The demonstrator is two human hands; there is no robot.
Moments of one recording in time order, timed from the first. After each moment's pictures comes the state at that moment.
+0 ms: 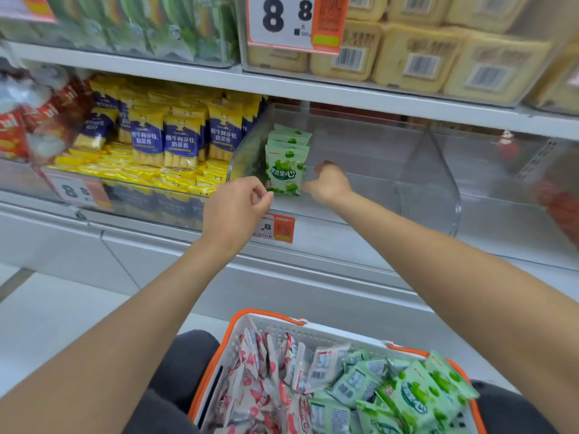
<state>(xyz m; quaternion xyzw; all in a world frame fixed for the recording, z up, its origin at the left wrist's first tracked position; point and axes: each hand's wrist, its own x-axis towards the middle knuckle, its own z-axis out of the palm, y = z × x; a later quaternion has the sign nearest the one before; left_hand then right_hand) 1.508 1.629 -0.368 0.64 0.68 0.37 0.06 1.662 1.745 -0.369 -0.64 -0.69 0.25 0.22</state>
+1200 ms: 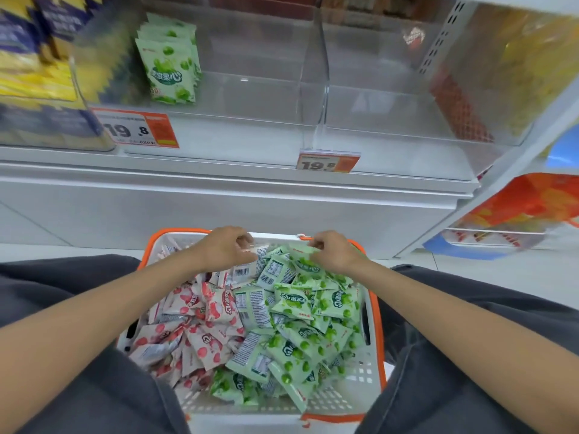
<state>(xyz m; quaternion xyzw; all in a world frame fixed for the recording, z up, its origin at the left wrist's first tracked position) 1.630 1.534 -0.507 0.72 0.57 0.03 0.39 1.878 1.521 -0.511 -0.67 -0.64 0.37 0.06</state>
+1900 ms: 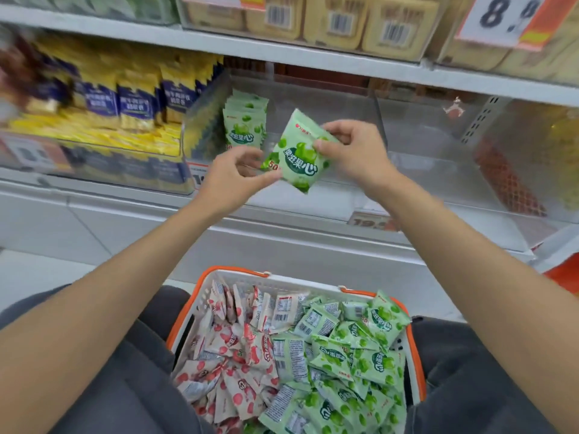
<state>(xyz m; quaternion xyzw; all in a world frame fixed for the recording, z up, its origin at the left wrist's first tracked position) 1.569 1.595 -0.366 0.63 0.58 0.44 0.27 1.776 1.625 -0.311 -0.49 -0.67 0.36 0.43</state>
